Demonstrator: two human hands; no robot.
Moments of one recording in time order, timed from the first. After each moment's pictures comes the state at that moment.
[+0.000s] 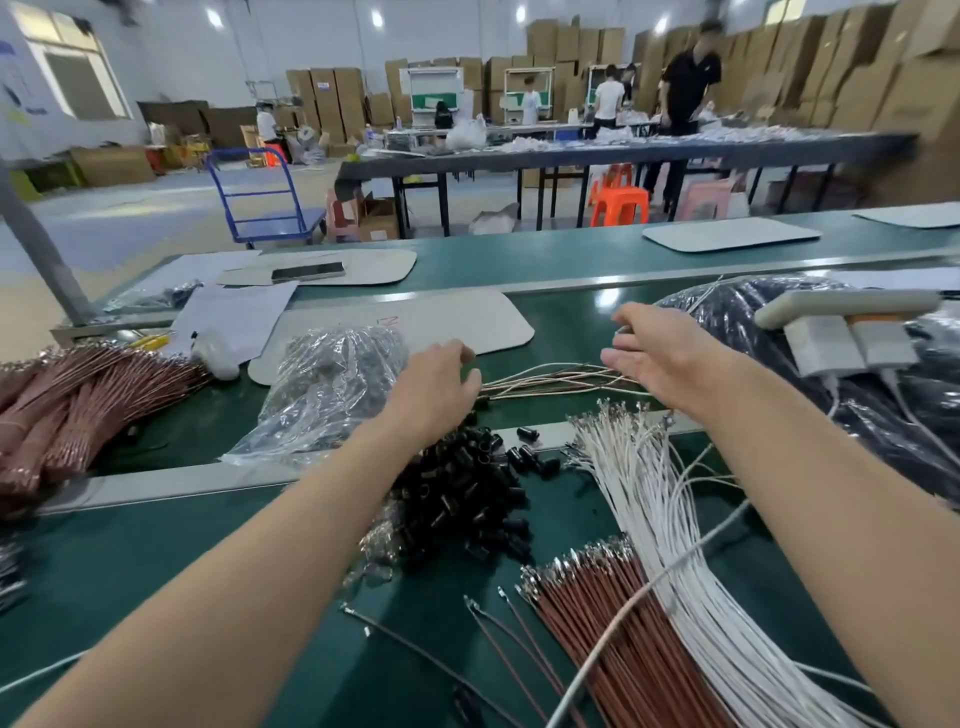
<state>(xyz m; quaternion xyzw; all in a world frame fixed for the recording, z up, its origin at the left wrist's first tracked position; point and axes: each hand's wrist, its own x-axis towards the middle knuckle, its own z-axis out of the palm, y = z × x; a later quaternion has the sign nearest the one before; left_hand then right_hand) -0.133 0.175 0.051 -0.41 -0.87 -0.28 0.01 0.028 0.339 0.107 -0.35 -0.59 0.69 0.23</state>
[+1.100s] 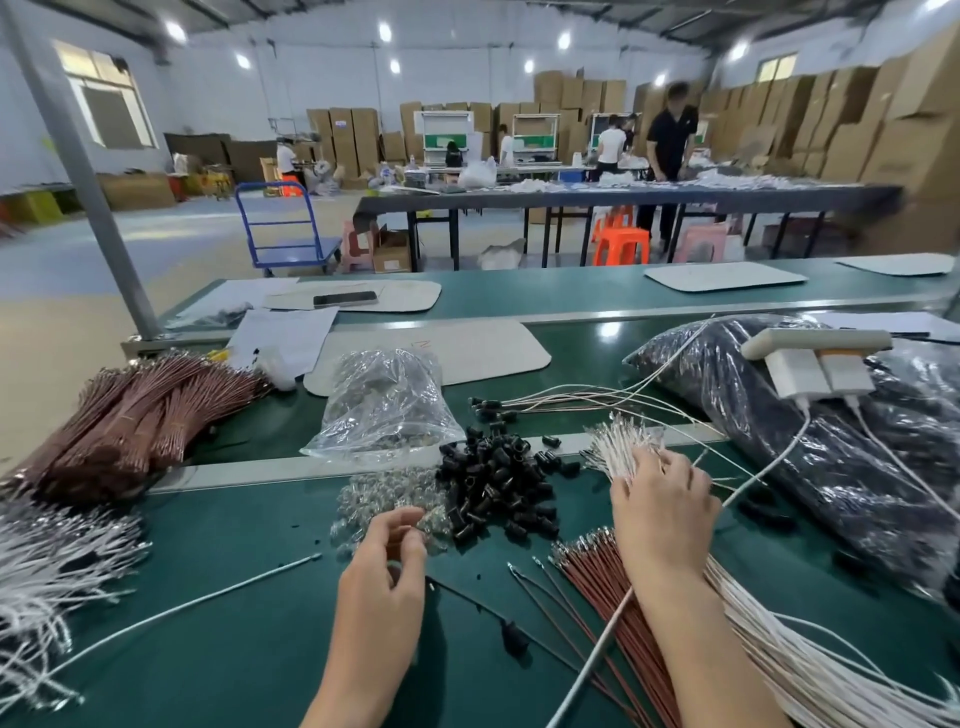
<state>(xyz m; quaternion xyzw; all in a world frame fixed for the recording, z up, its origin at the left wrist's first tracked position) -0.002 -0.010 -0.016 -0.23 -0.76 -0.61 -0.02 0.097 0.218 0.010 -0.49 -0.83 0.04 0.26</state>
